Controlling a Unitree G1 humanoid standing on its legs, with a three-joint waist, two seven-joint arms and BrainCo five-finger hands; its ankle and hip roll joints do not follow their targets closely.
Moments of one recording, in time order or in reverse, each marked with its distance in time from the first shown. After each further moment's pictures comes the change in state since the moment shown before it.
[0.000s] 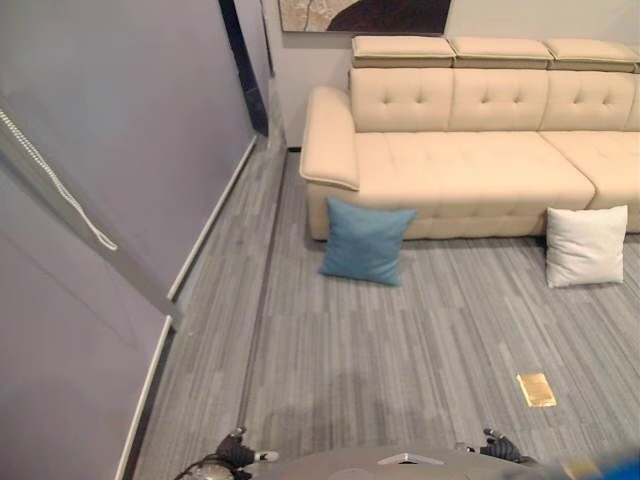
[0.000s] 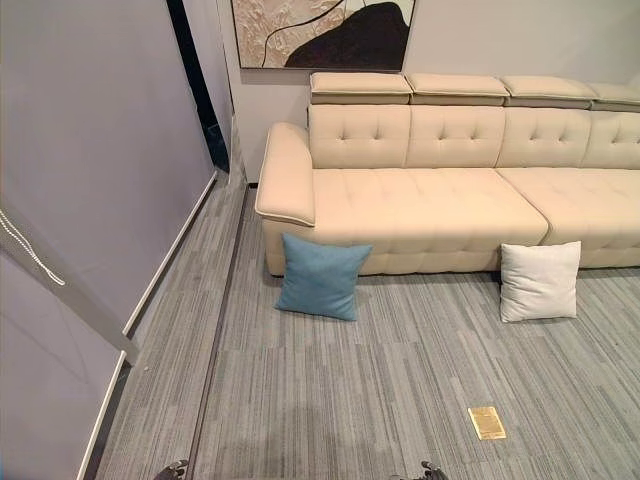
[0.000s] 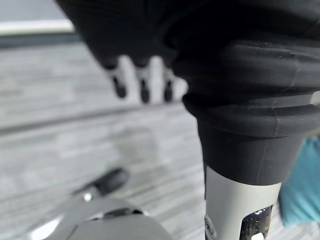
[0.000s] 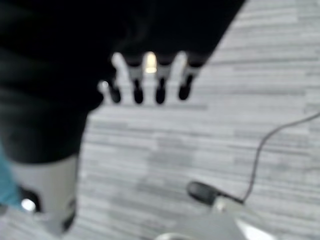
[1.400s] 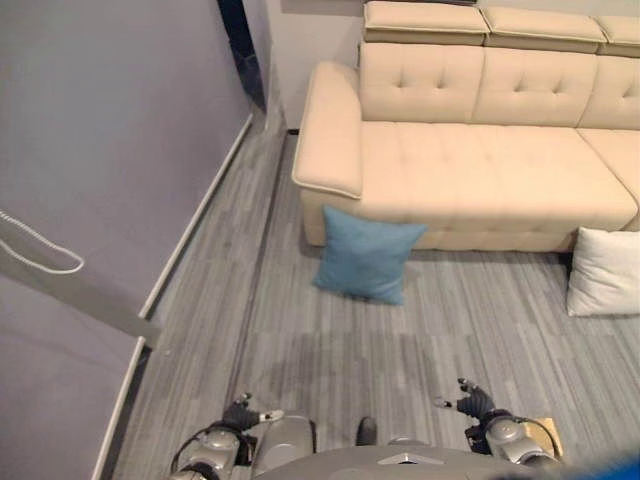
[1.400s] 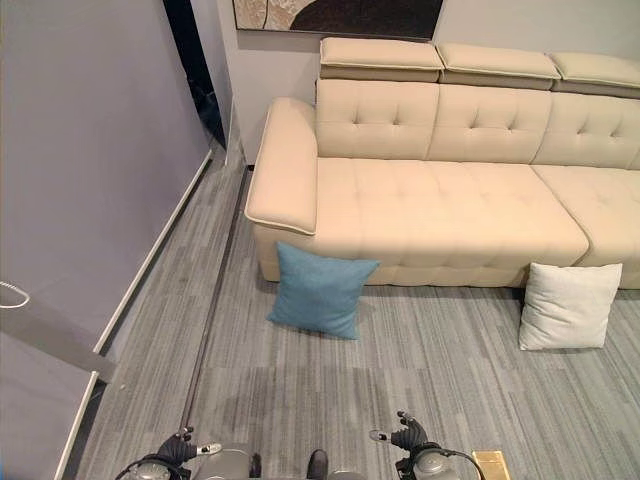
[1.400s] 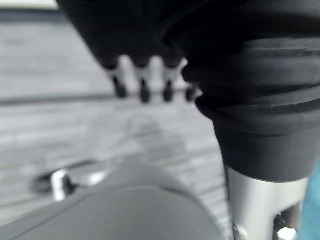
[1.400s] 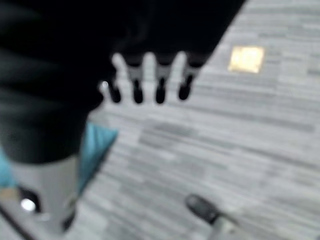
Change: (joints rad) left arm -0.130 0.015 -0.012 -0.022 -0.037 -0.004 -0.001; right arm -0.150 0.012 0.105 -0.052 0.021 -0.006 -0.006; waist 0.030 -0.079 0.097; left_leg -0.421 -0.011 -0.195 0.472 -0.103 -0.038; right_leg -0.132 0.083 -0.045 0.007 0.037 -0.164
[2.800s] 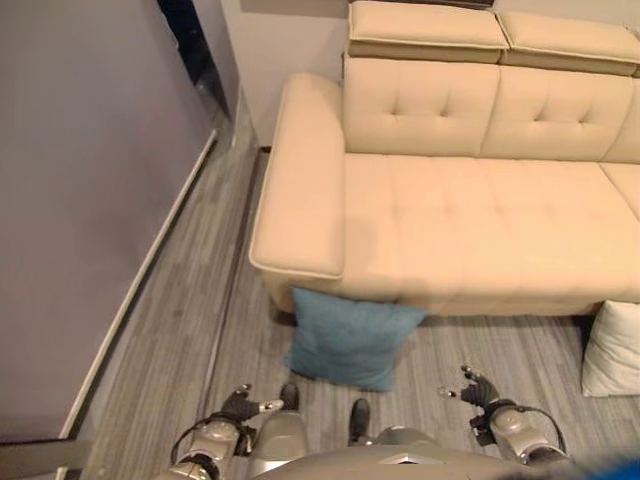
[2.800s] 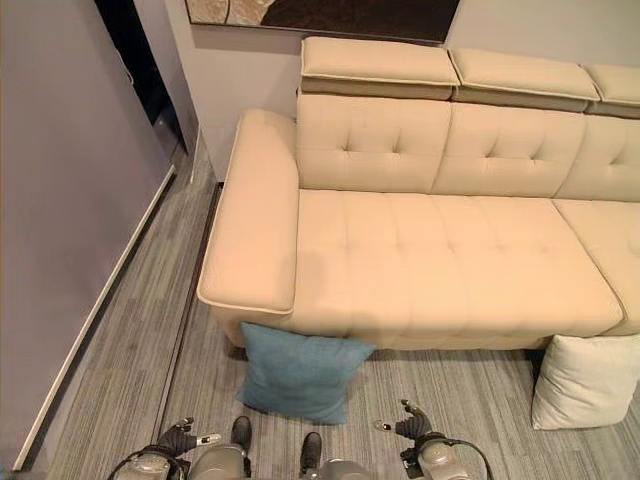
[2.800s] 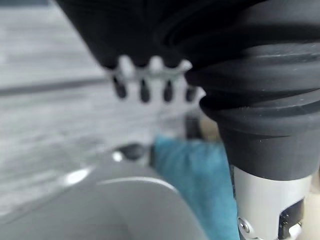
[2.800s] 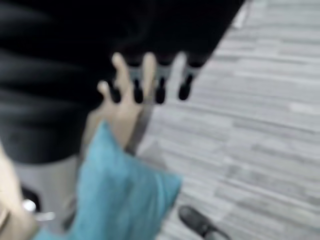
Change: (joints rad) left arm 0.006 -0.015 0.009 0.017 0.017 0.007 0.001; right arm 0.028 -0.043 -0.020 -0.050 -0.019 -0.008 -0.005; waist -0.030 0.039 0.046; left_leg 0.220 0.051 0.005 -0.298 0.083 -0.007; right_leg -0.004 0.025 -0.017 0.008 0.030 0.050
